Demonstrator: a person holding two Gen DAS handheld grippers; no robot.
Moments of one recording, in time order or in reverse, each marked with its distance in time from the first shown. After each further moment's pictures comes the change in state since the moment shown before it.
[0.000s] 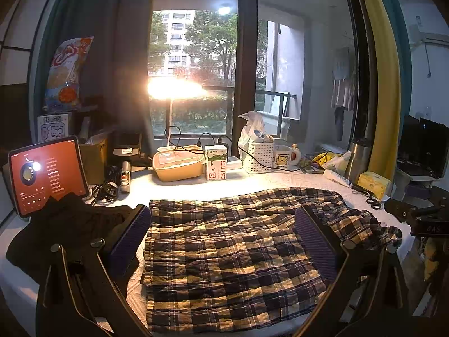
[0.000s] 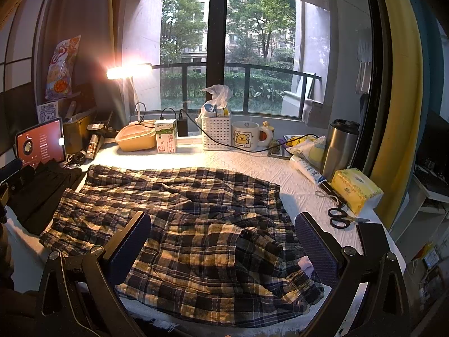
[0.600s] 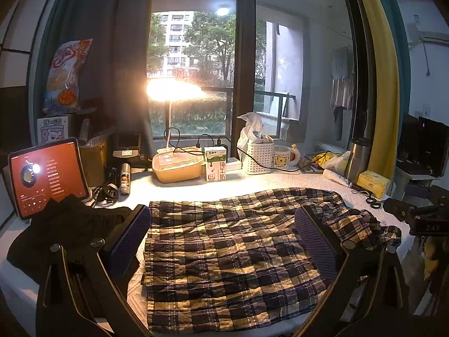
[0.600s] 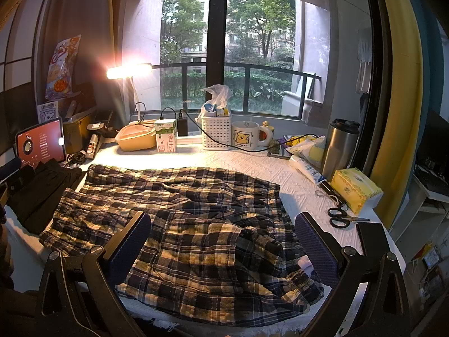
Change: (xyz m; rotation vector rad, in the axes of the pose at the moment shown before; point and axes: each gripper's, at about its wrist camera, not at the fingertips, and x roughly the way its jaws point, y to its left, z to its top) left arm -0.001 0.000 0.001 0.006 -0.003 0.000; right arm 0.000 0.000 0.000 0.000 0.001 0.000
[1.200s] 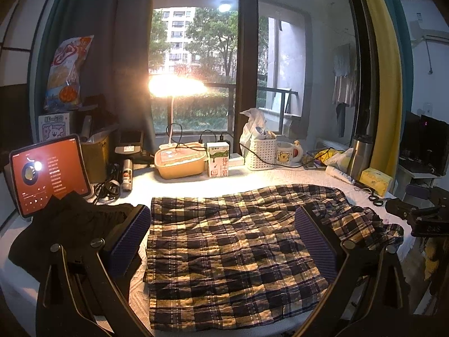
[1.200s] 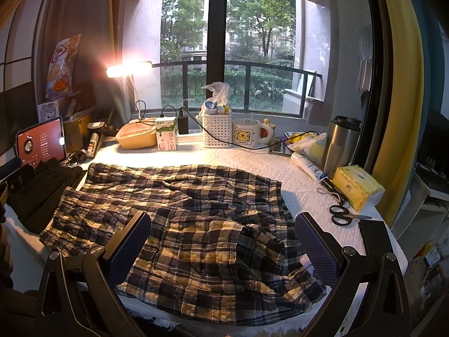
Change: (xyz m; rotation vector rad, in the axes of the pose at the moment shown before) left arm 0.004 0.005 -0.001 -0.005 0.026 0.012; right arm 0.003 0.003 -0.001 0.005 0.013 0.004
